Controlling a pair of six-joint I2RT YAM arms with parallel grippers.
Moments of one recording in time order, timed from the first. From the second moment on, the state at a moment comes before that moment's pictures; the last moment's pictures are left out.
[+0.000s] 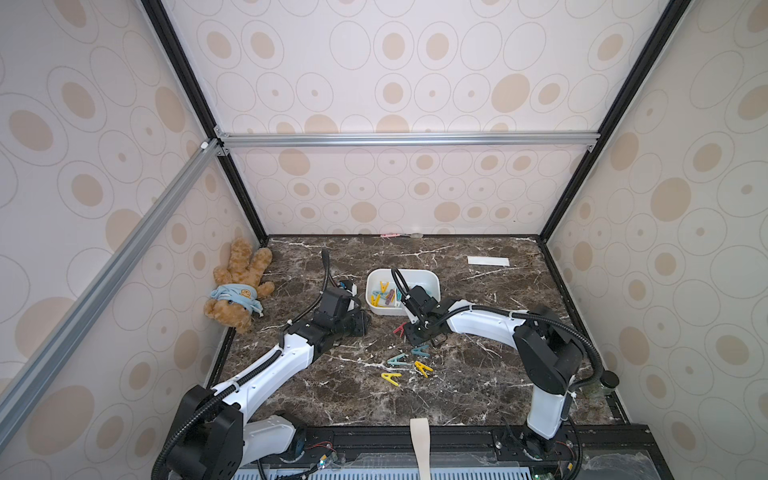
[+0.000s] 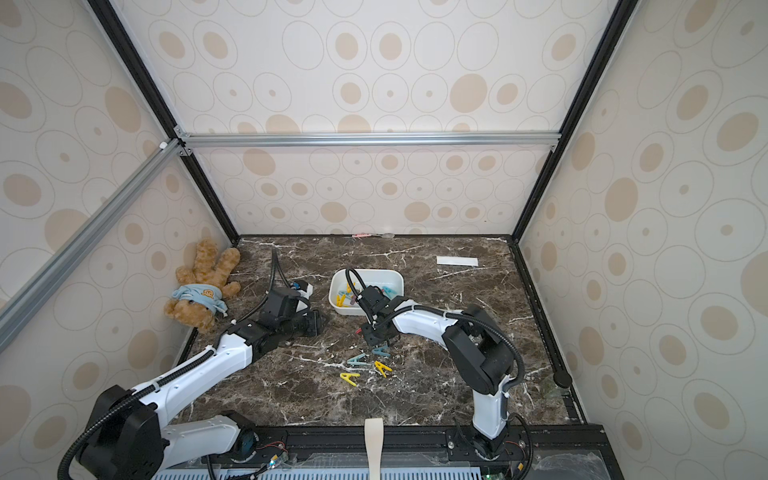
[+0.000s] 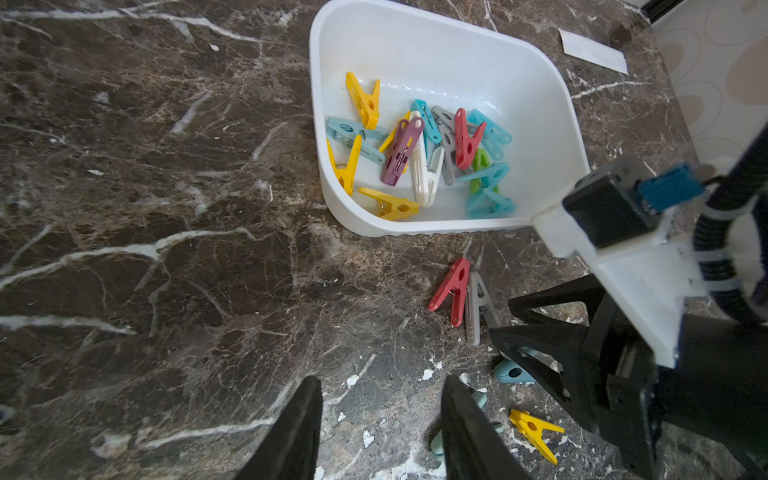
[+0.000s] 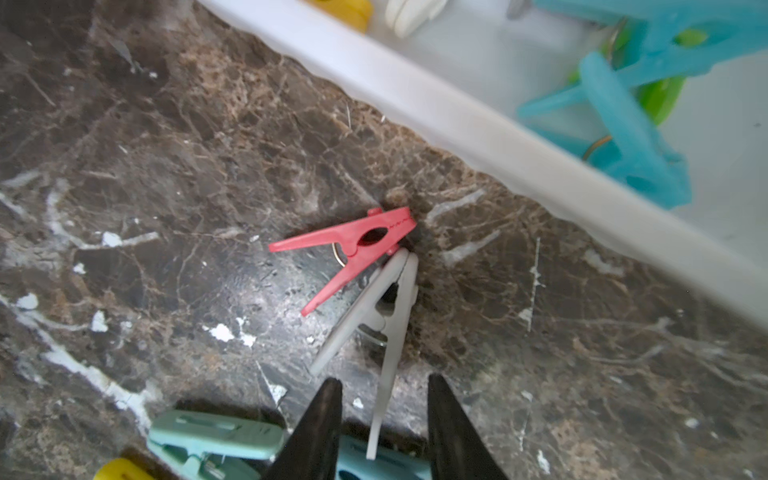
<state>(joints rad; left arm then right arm) -0.46 1.21 0.73 -0.31 0.07 -0.46 0.79 1.88 1.23 -0.56 0.00 0.33</state>
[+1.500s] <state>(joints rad) -0.46 1.16 0.74 -0.36 -0.01 -0.49 0.78 1.73 1.31 -0.73 0.02 0.28</state>
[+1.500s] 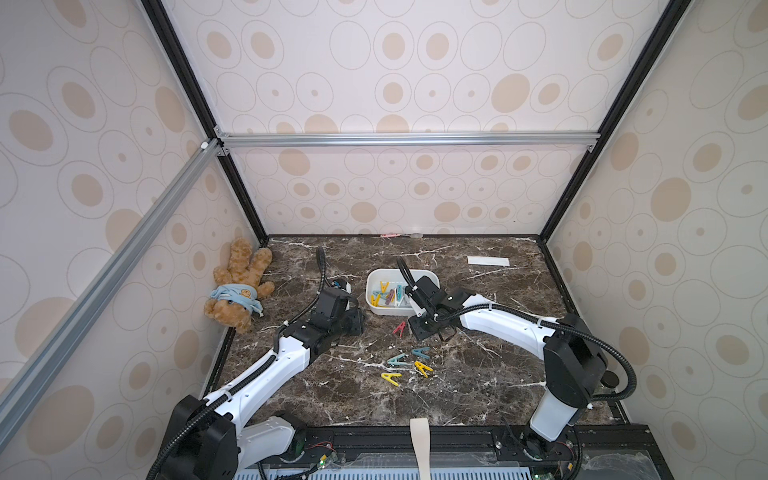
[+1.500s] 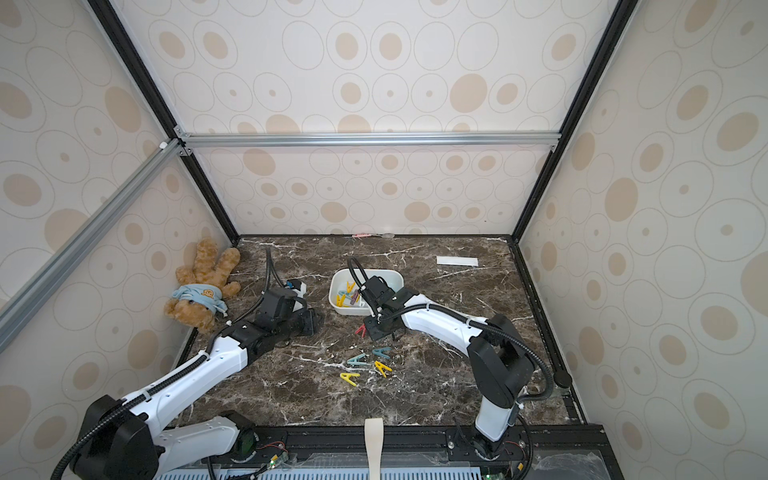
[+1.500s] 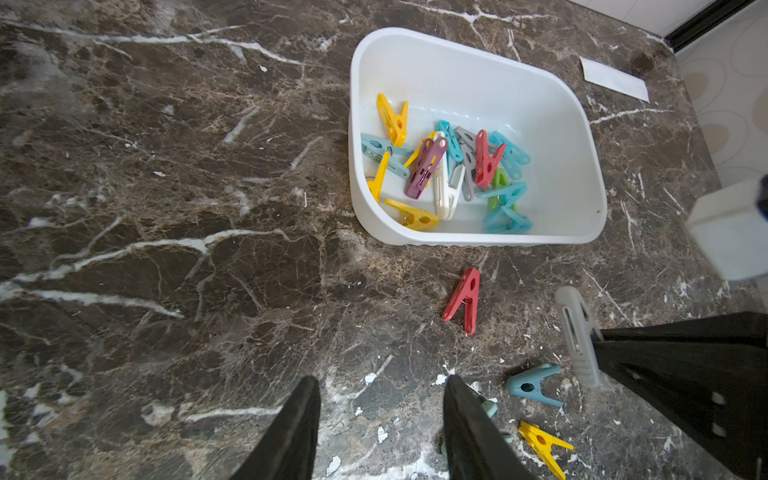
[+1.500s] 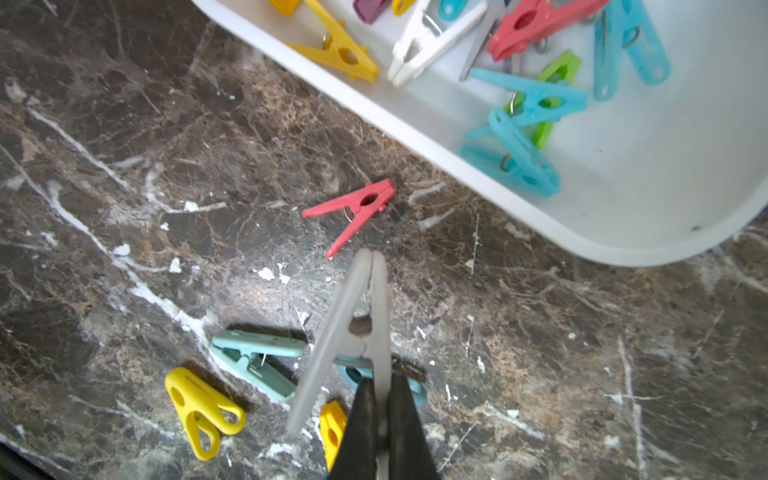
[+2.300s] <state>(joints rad) -0.46 1.24 0.74 -0.38 0.03 -0.51 0.51 2.03 1.64 -0.73 0.00 0.15</state>
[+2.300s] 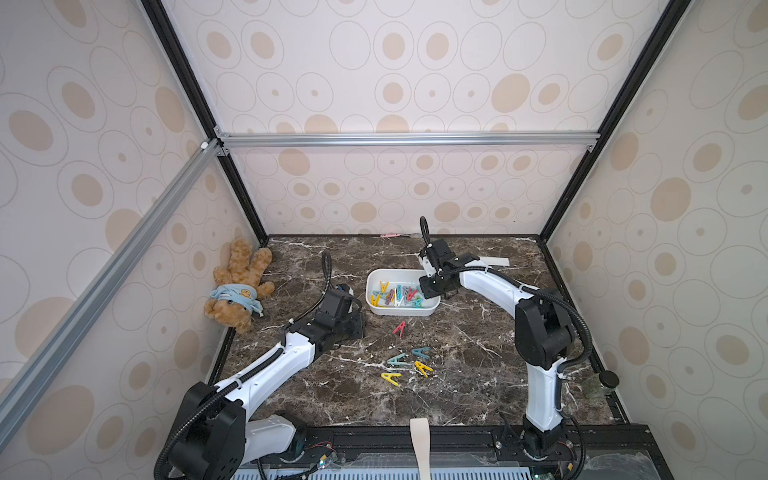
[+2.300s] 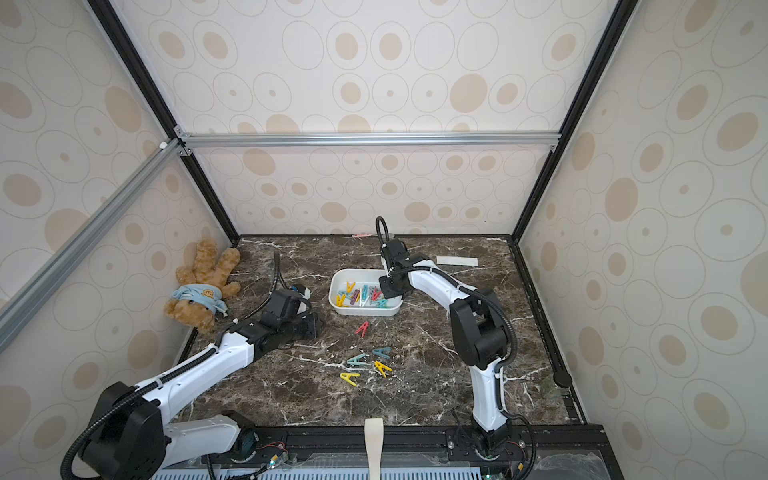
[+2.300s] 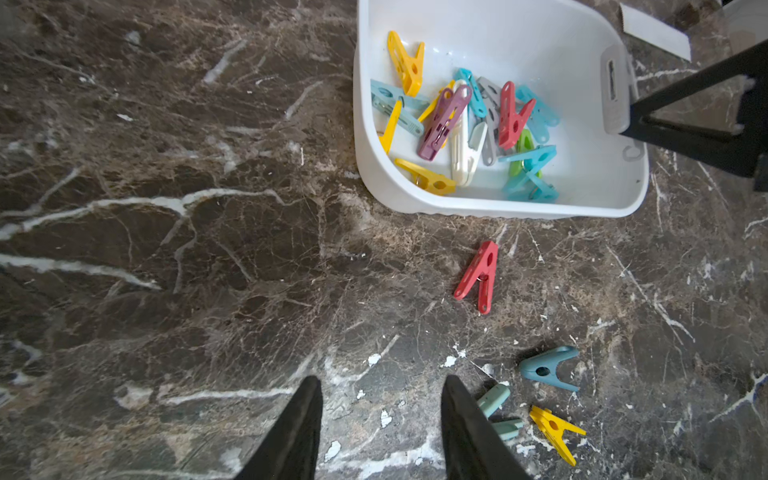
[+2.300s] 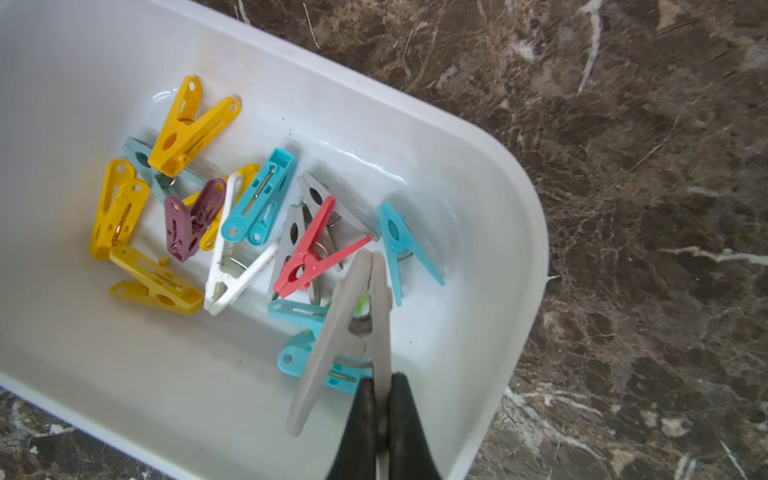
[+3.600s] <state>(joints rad) -0.53 1.36 0.85 -0.42 0.01 -0.45 0.54 1.59 1.32 -0.70 -0.06 0.16</state>
